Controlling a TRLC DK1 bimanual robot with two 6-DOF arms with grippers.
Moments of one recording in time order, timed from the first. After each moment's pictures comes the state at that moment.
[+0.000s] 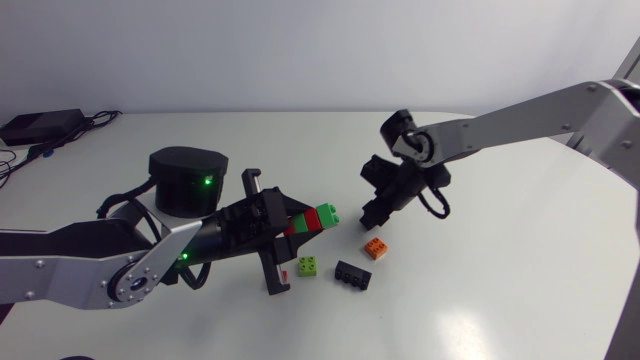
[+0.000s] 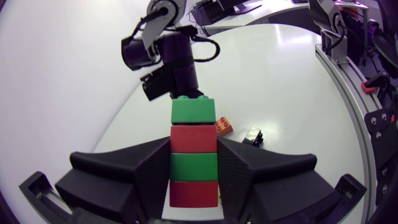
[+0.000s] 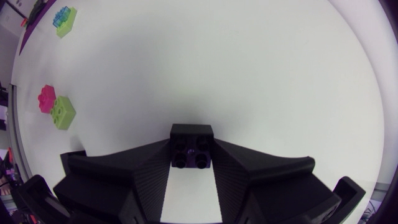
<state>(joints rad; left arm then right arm) -0.65 1.41 0.61 0.37 0.30 0.69 0.33 2.02 1.34 -0.51 -0.19 -0.45</state>
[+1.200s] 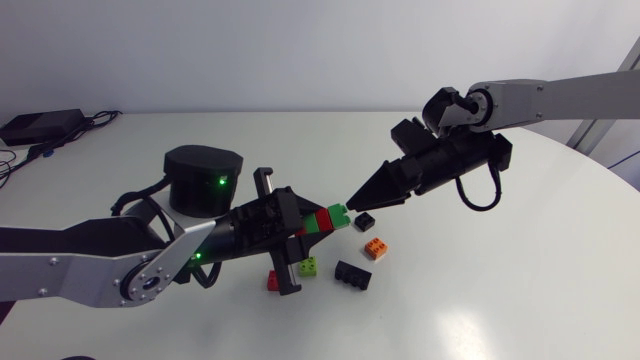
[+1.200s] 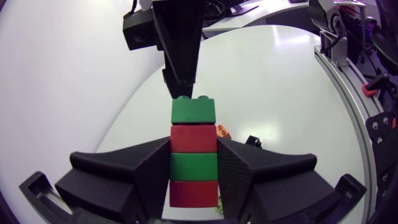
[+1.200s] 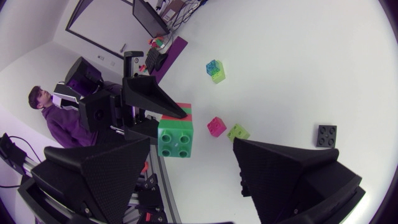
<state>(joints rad) -0.69 1.45 0.65 0.37 0.28 0.69 0.23 1.81 1.34 -0.93 -1.07 -0.47</state>
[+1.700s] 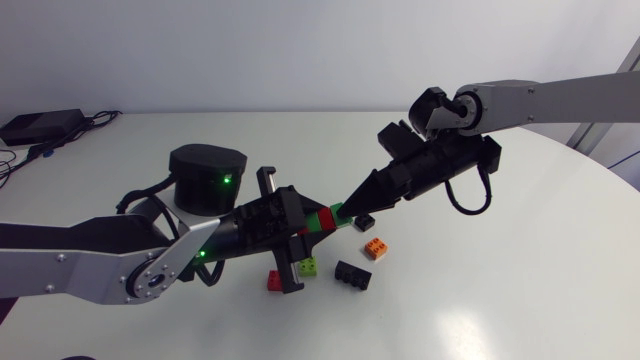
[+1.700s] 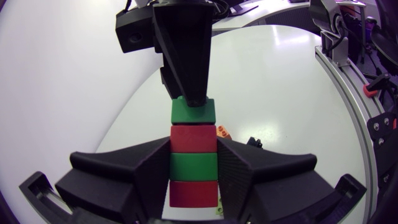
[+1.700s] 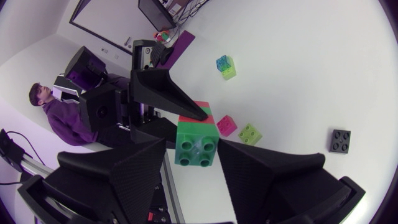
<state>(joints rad) -0.70 1.47 0.66 0.38 0.28 0.69 0.29 1.79 1.32 -0.91 -1.07 -0.44</state>
